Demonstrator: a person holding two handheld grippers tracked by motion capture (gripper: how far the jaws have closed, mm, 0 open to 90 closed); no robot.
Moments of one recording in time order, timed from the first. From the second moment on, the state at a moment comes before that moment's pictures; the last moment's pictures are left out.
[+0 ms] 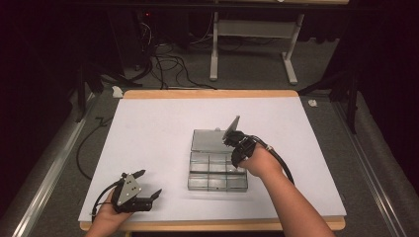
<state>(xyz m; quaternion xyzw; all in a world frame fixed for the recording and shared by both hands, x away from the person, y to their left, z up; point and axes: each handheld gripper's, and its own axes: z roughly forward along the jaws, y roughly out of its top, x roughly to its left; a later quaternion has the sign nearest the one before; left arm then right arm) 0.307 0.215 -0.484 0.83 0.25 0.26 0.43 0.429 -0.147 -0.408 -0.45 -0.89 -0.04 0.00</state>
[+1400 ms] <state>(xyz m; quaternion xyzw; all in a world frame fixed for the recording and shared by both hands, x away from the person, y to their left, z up) 0.306 0.215 -0.484 0.82 0.25 0.26 0.43 0.389 -0.269 -0.412 -0.55 -0.83 -0.10 -0.04</state>
